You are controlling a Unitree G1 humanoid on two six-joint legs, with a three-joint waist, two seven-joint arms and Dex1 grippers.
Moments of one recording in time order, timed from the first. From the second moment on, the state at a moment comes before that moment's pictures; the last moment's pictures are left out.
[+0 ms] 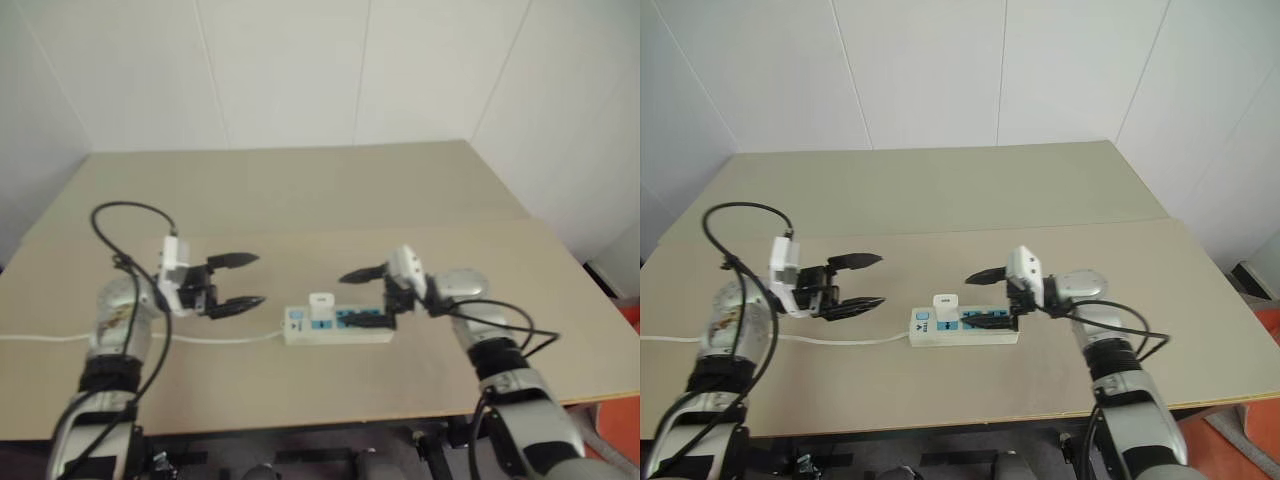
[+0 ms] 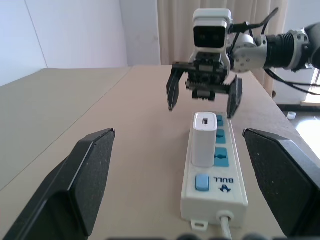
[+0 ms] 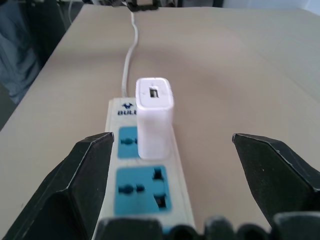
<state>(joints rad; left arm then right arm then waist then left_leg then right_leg) -0.52 0.67 0.15 0.42 -0.51 -0.04 -1.56 -0.71 -0.50 0.04 0.48 0.25 -0.09 1.47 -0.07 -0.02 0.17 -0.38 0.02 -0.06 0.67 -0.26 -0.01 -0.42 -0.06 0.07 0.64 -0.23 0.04</state>
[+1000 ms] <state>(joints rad) -0.40 0.80 0.18 0.42 -0.48 -0.09 -1.58 -0.29 -1.01 -0.13 0.15 0.30 0.01 1.45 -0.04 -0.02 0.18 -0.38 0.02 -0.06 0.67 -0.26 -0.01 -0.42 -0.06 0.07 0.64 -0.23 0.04</state>
